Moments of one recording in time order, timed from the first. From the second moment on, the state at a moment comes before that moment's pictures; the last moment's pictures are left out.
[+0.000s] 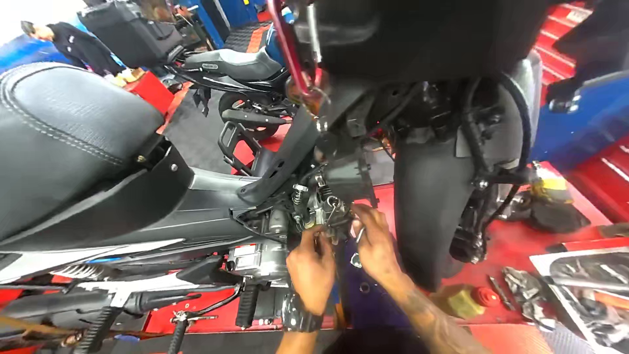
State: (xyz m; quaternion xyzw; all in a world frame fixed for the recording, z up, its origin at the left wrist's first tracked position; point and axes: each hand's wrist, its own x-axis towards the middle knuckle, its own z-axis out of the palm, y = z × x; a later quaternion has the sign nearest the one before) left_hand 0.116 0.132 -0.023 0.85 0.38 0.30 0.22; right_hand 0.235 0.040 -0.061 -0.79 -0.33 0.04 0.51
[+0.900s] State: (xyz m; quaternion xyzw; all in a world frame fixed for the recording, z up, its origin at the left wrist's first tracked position) left_hand 0.155 0.117 -0.022 0.74 0.44 0.35 0.37; right_hand 0.288 0.071 -0.045 -0.70 -0.11 0.24 0.66
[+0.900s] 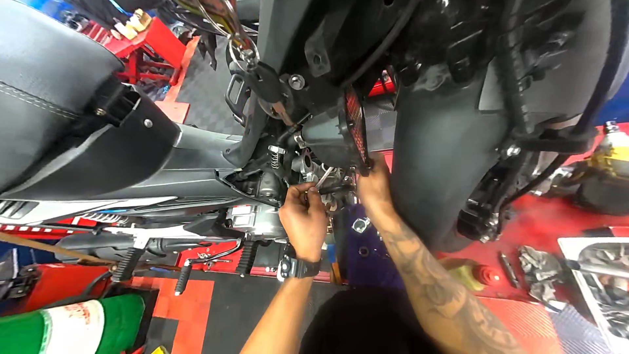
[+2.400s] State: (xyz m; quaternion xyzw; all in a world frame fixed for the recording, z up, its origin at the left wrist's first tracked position) left_hand 0.159 0.151 -0.035 0.83 0.35 0.41 0.15; right_hand 0.306 0.095 -0.078 -0.71 -0.28 0.08 0.64
